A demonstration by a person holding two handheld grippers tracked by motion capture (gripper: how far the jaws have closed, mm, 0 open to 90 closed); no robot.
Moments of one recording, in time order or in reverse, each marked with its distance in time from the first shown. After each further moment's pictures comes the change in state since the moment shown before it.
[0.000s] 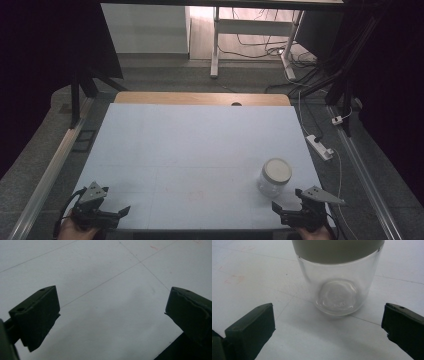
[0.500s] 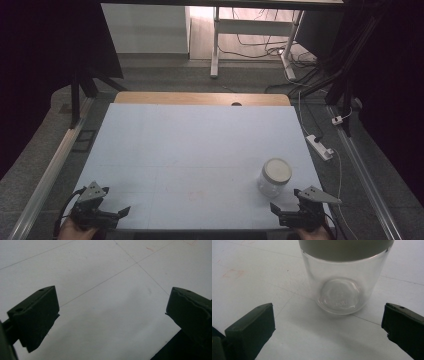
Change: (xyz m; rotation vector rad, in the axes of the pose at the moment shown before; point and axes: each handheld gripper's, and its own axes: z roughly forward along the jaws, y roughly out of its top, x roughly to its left) left arm 0.003 0.000 0.000 -0.008 -0.035 -0.014; right arm 0.004 0.001 0.002 0.022 -0.004 -0.049
